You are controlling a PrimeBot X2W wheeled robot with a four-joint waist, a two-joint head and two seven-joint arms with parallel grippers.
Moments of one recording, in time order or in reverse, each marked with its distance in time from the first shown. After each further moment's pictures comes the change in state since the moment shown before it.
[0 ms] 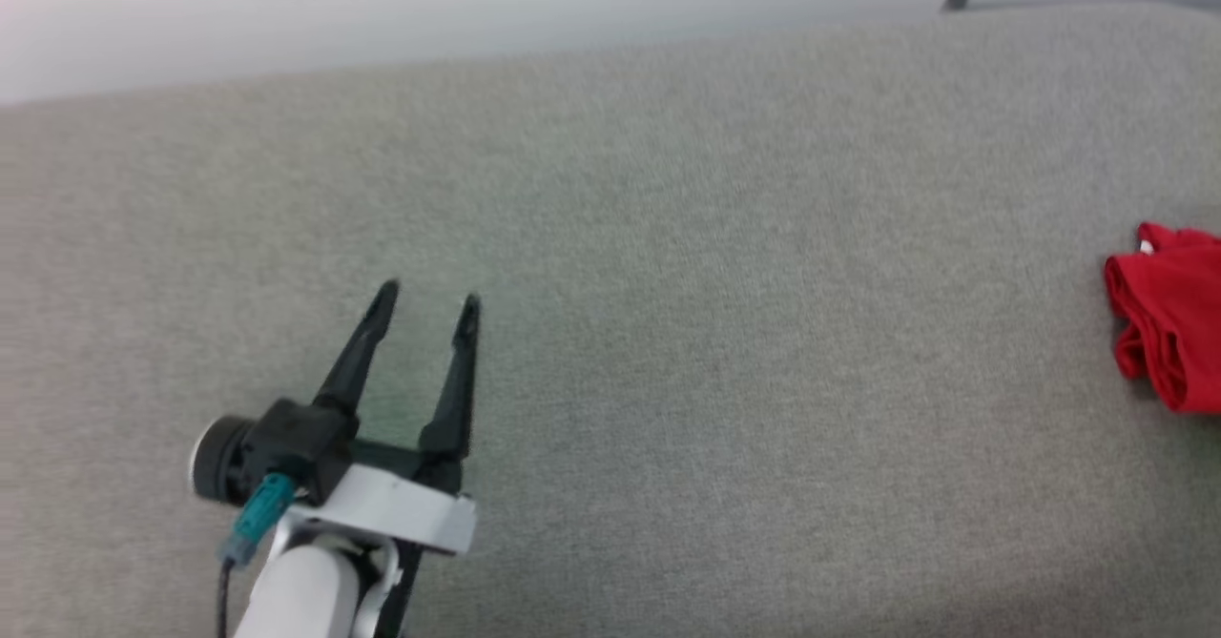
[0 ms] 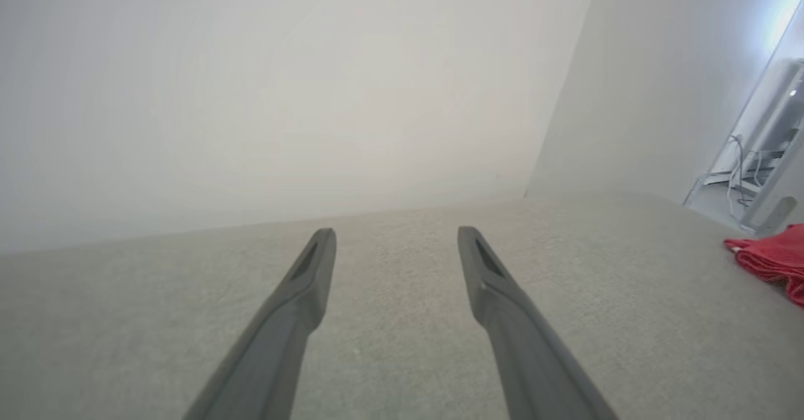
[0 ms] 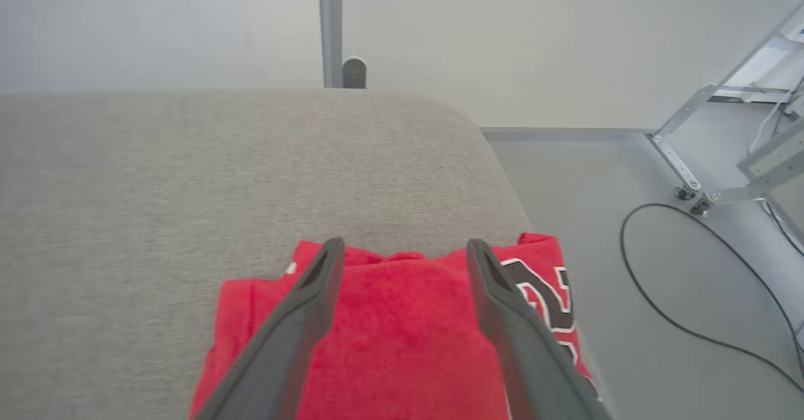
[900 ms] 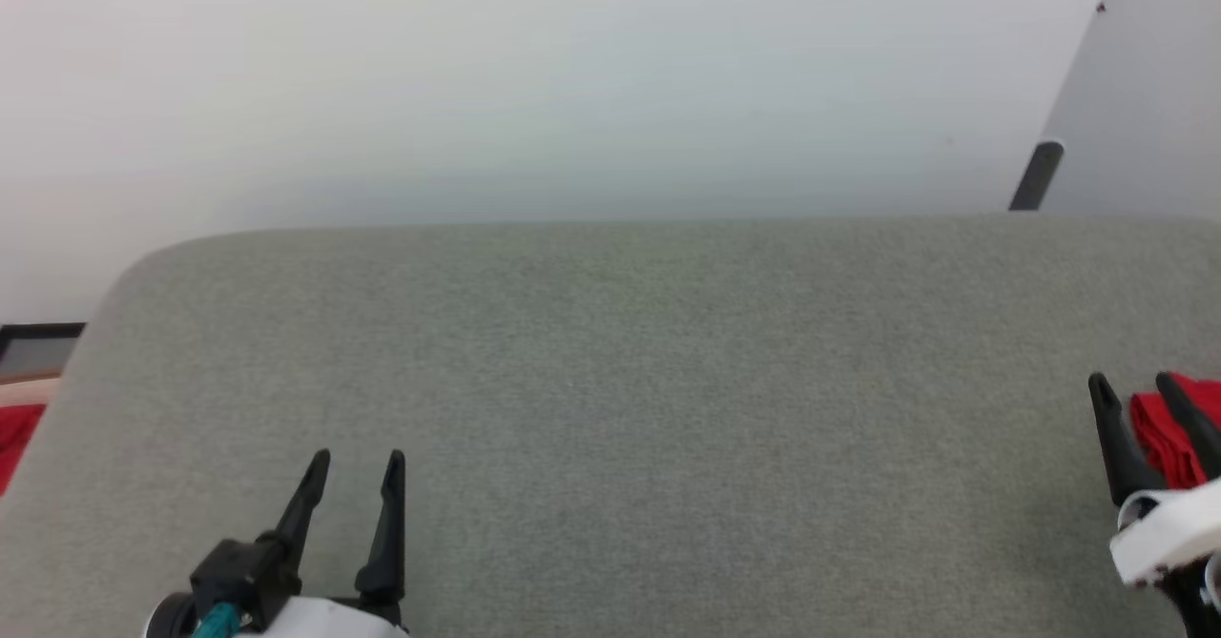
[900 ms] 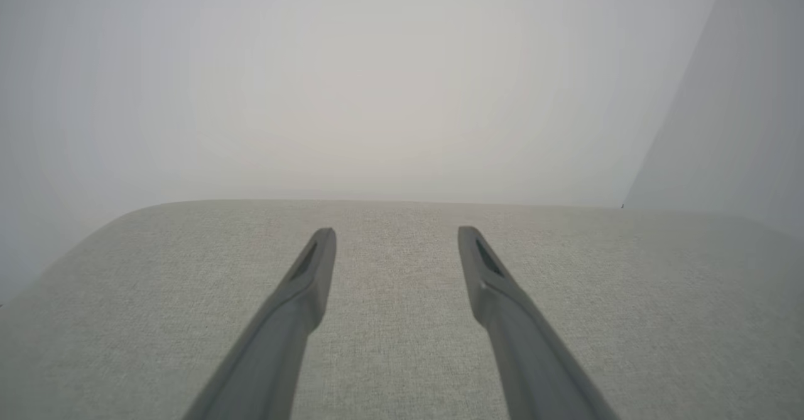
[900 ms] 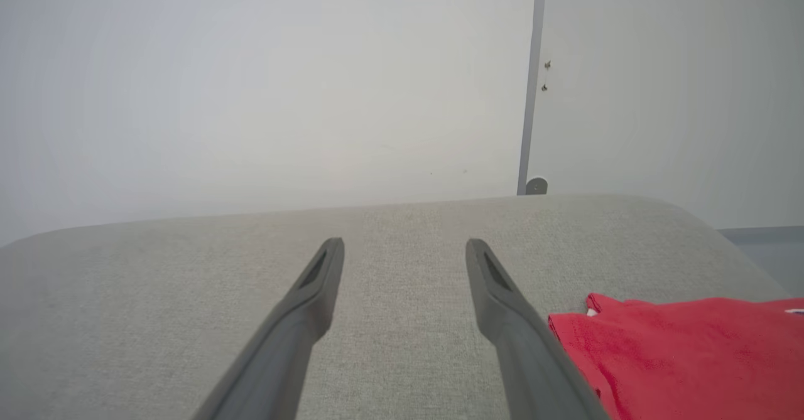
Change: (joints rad) left arm 0.236 0.011 0.117 0.073 -0.051 0.014 -0.003; right arm 0.445 0.240 -0.174 -0.352 -0.091 0.000 -0.202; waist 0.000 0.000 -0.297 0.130
